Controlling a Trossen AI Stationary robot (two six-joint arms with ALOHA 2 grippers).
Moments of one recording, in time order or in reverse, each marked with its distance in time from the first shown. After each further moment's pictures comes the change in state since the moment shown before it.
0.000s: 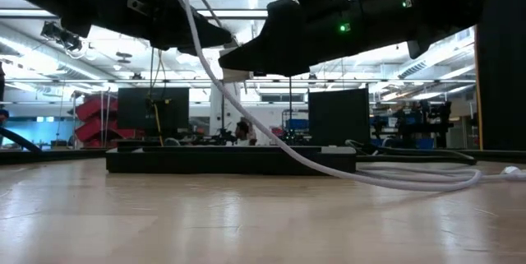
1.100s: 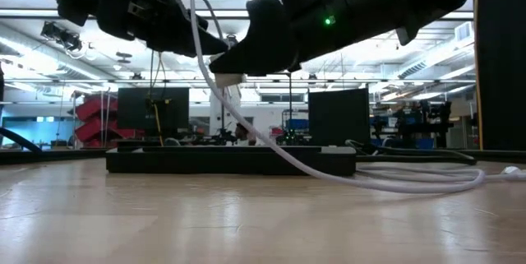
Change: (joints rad) left arm -0.021 0.006 0.043 -0.158 -0.052 -0.008; right arm -0.003 -0.002 0.098 -0.158 -0.001 0.081
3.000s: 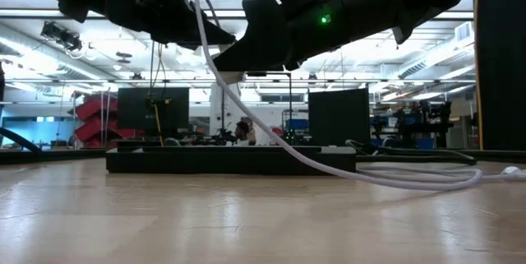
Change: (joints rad) left arm 0.000 -0.057 -0.001 0.024 -0.034 0.014; right arm -0.014 -0.001 0.003 -0.045 0.016 0.037
